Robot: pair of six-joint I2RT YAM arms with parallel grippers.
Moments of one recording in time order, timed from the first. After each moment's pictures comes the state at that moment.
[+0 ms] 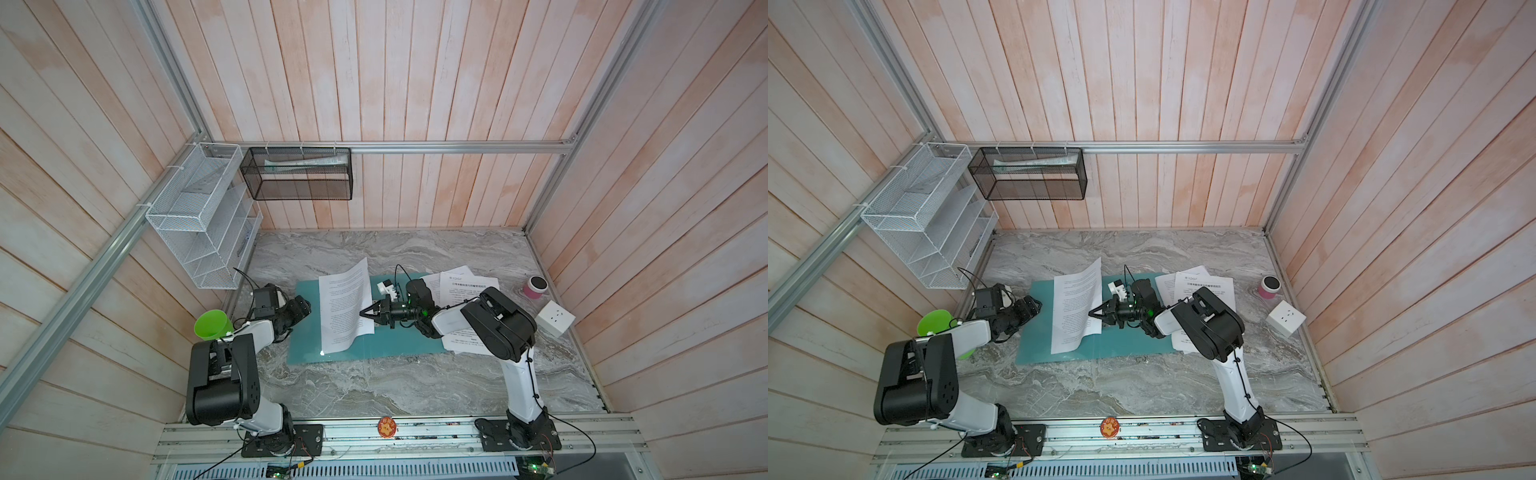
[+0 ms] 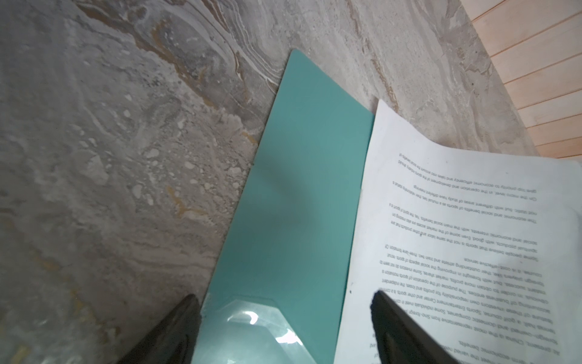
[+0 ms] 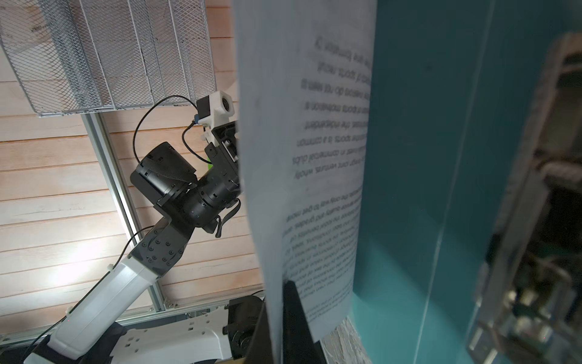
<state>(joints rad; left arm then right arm) 0.17 1.52 0.63 0.02 0.31 -0.48 0.72 2.13 1.01 0.86 -0.85 1.39</state>
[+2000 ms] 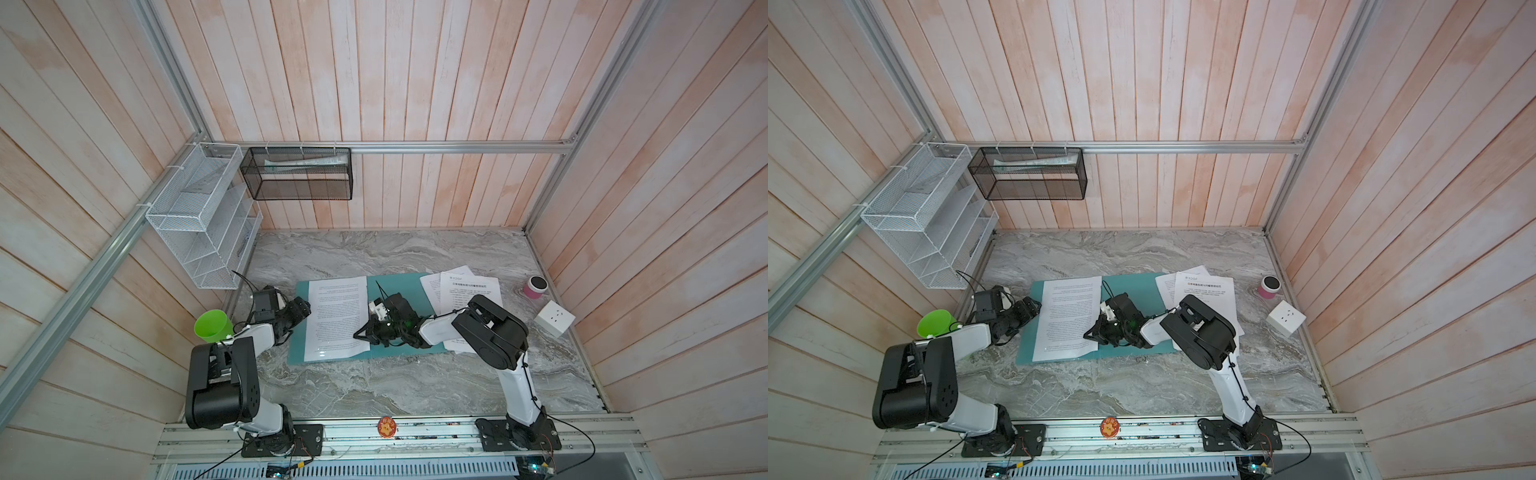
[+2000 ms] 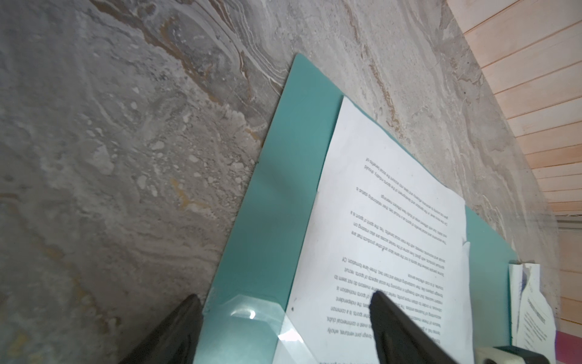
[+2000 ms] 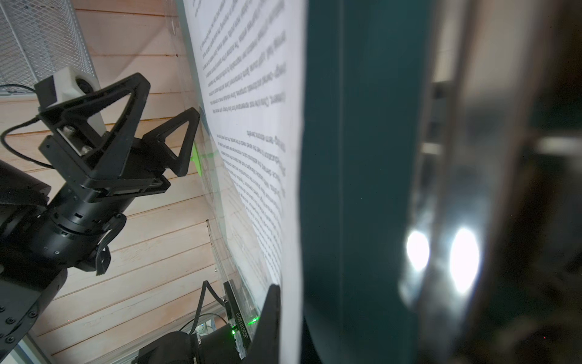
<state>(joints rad) 0.17 1.50 0.59 0.07 0.31 -0.51 0.87 2.14 1.04 0.51 -0.60 1.25</state>
